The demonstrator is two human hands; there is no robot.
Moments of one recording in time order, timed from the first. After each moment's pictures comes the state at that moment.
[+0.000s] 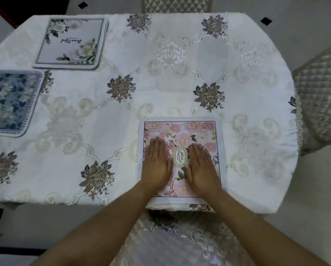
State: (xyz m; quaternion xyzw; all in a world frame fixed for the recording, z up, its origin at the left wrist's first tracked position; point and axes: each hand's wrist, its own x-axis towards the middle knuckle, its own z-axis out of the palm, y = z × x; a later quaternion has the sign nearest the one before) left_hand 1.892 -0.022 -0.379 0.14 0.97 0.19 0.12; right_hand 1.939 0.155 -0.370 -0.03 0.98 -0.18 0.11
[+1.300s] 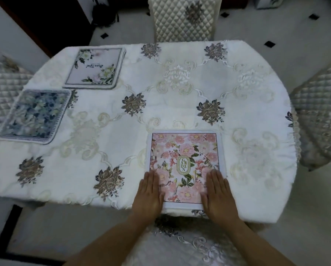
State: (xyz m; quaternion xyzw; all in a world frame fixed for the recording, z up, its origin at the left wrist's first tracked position) left_hand 1.978 -0.075 -0.374 0.15 0.98 0.07 0.15; right_hand 2.011 0.192 -0.373 0.00 0.98 -0.14 0.12
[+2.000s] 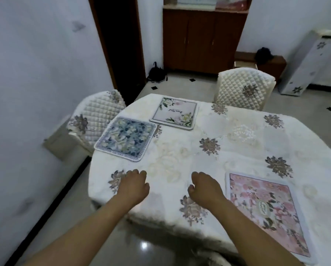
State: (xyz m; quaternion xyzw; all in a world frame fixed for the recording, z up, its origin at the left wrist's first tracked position) left_hand 1.911 -0.433 -0.191 0.00 1.00 0.03 0.07; right_hand 1.897 -0.177 -0.179 -0.13 0.98 -0.12 0.10
